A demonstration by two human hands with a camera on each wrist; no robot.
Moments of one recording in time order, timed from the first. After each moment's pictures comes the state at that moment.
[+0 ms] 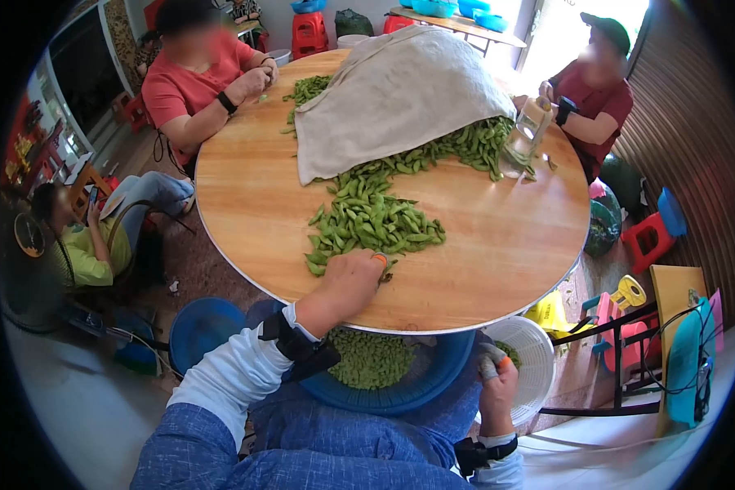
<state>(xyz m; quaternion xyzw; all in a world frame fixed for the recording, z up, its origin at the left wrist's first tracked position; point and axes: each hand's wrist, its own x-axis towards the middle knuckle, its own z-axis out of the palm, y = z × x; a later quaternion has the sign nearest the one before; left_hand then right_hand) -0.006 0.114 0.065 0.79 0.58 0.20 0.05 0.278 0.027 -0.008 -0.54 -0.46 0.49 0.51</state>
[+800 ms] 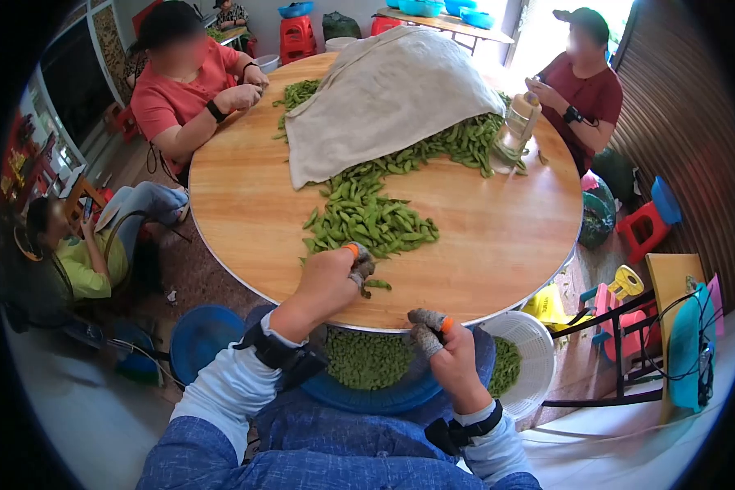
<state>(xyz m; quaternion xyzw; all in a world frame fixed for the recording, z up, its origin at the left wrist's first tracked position) -0.018 0.103 0.083 0.70 0.60 0.32 0.21 0.188 0.056 0.052 -0.43 -0.56 0.58 0.42</state>
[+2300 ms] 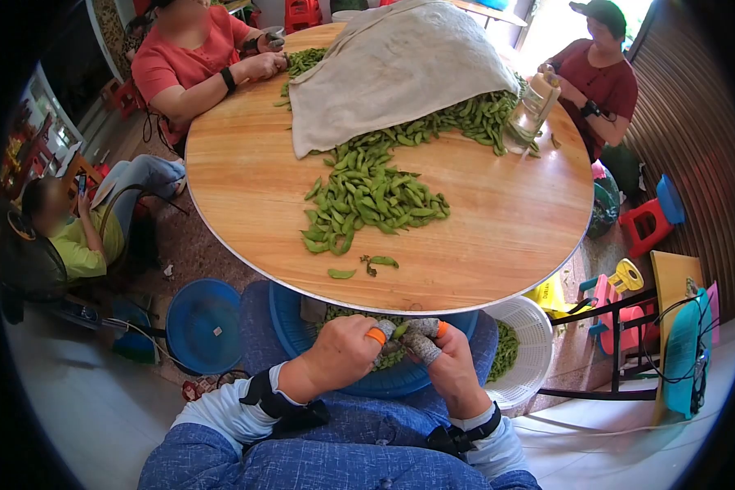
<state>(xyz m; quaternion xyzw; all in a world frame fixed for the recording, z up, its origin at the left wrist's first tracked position) 0.006 0.016 0.056 0.85 0.44 0.28 0.10 0.184 0.035 0.055 -0.34 -0.43 0.75 0.37</state>
